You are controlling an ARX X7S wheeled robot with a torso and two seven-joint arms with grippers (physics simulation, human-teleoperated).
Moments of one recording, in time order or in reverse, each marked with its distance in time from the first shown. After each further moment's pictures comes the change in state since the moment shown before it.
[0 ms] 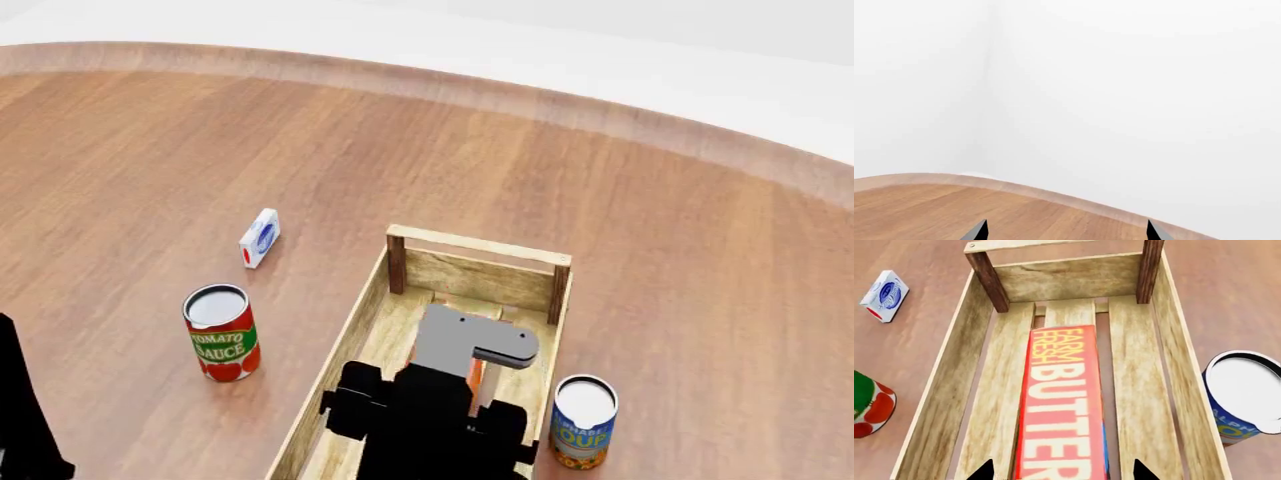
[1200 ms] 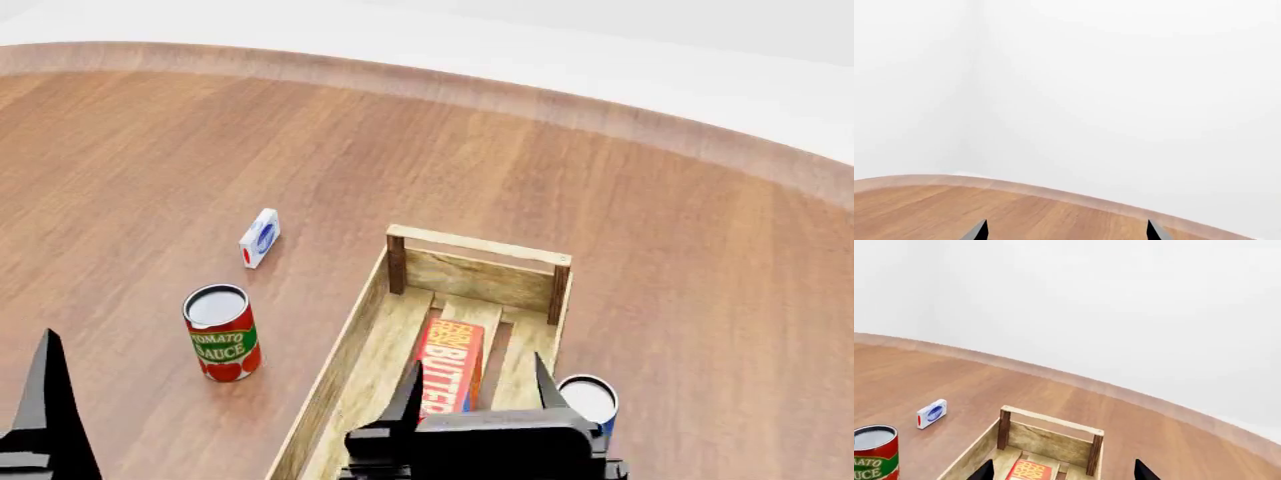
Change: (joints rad) left arm -0.008 -0.002 0.084 0.006 0.050 -0.009 -0.001; right arm -0.046 0.530 -0.209 -1.028 -0.951 -0.283 0.651
